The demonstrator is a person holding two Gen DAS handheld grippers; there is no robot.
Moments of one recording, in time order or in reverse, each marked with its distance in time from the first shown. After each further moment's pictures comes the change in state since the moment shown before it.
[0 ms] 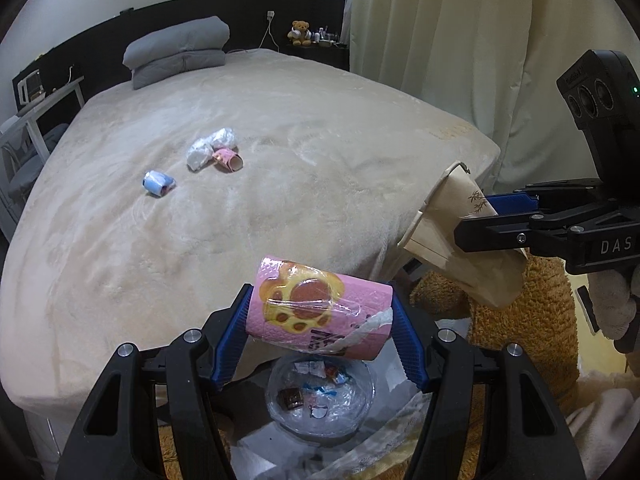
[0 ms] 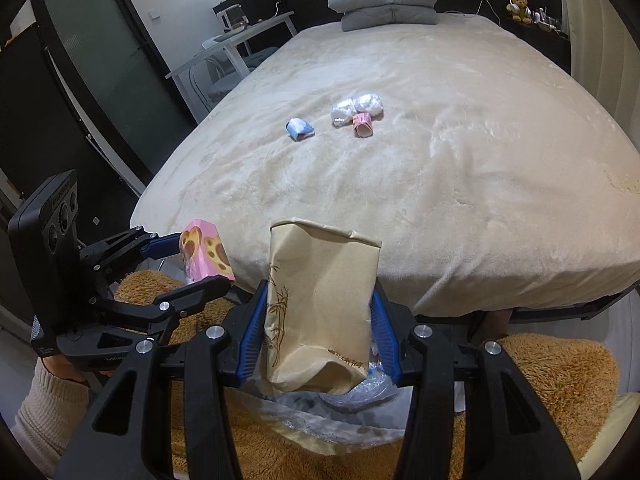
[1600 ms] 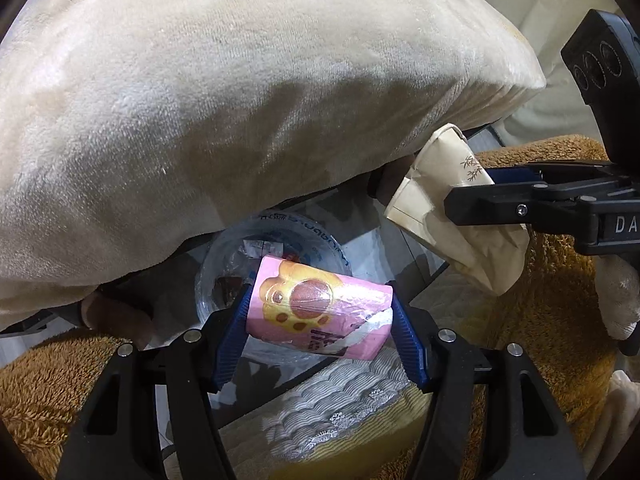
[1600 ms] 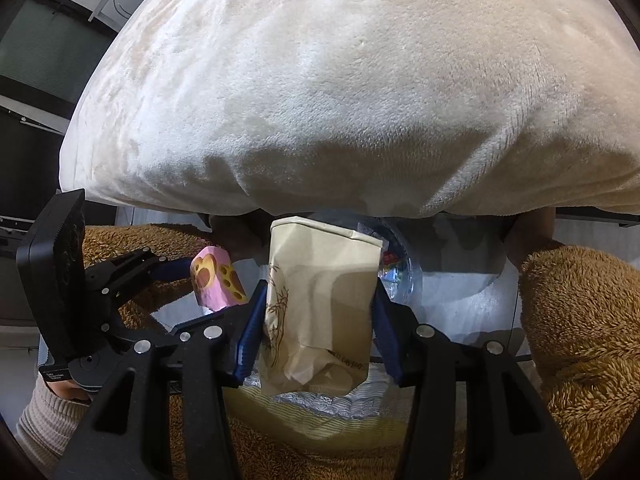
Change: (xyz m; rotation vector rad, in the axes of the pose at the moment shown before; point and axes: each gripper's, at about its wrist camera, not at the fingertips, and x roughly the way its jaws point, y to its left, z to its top) left arm 0.182 0.036 -0.104 -0.229 0.462 -0.174; right arm 0.185 -0.072 -0.048 0.177 0.448 0.007
